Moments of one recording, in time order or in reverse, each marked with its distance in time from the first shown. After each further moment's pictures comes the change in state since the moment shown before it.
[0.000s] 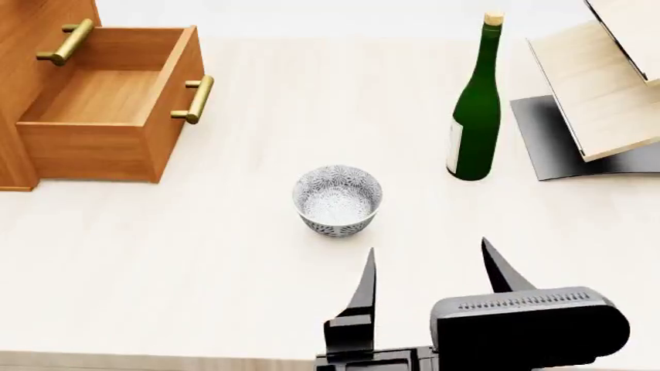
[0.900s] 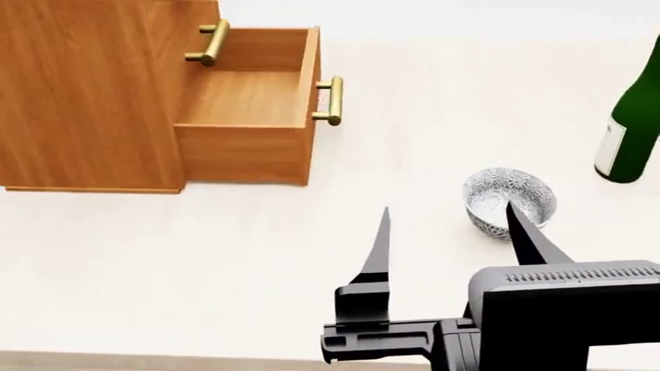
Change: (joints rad) left arm 0.015 -0.041 0.032 0.002 -0.036 0.026 -0.029; right arm 0.155 0.084 0.126 -0.148 0.399 0.218 0.241
